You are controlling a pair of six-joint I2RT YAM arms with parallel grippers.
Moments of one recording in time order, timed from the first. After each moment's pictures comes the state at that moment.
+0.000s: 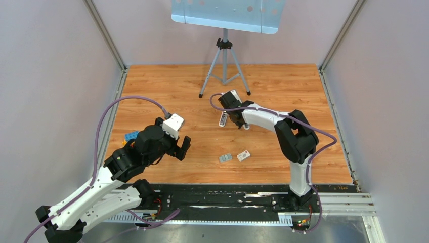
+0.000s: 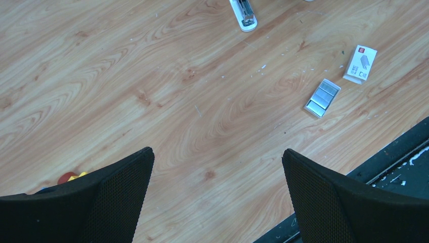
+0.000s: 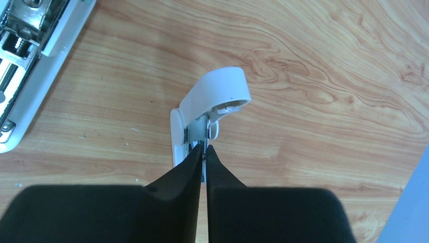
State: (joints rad) left arm -0.82 0.64 0.78 -0.63 -0.24 -0.05; right arm 0.68 1.95 1.35 -0.50 0.54 0.09
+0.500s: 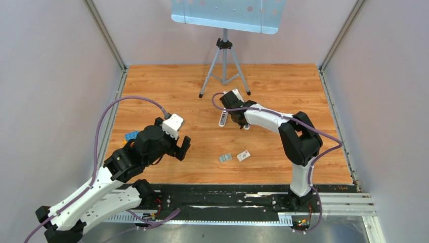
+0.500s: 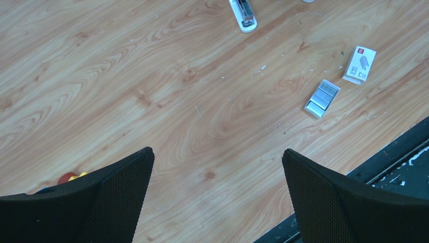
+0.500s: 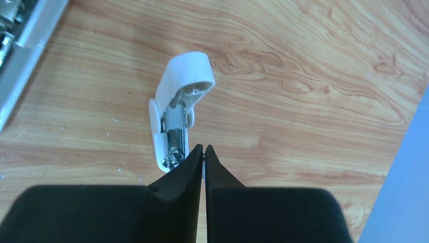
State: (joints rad) left arm -0.82 0.64 0.78 -0.63 -0.24 -0.05; right arm 0.68 1.90 1.34 -0.52 0.58 0.09
